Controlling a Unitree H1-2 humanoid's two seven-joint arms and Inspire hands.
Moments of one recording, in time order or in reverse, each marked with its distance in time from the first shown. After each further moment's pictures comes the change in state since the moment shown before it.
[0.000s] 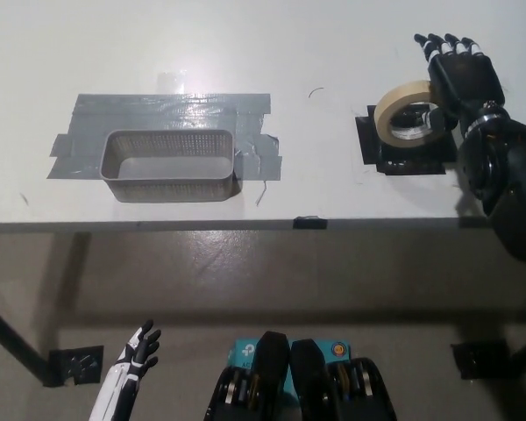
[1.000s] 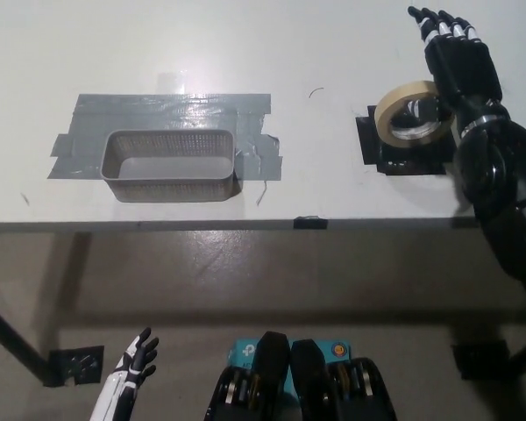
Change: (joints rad) left_arm 0.015 0.000 0.004 0.004 -0.004 -0.002 0.000; right_arm 0.116 0.019 -0.159 -0.322 0.009 0.050 0.059
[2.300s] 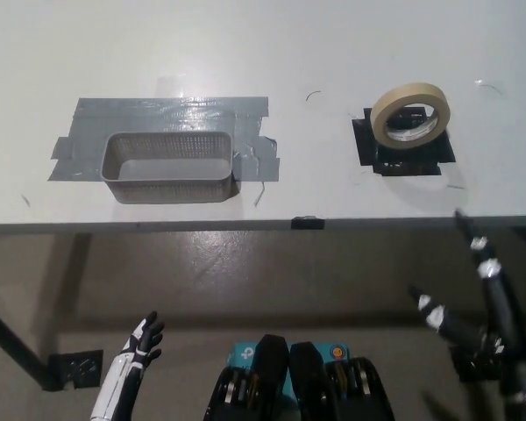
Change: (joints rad) left_arm -0.054 -0.001 -0.004 0.035 0.001 0.016 0.000; right_arm 0.824 0.131 -0.280 -0.768 0.441 -0.372 0.023
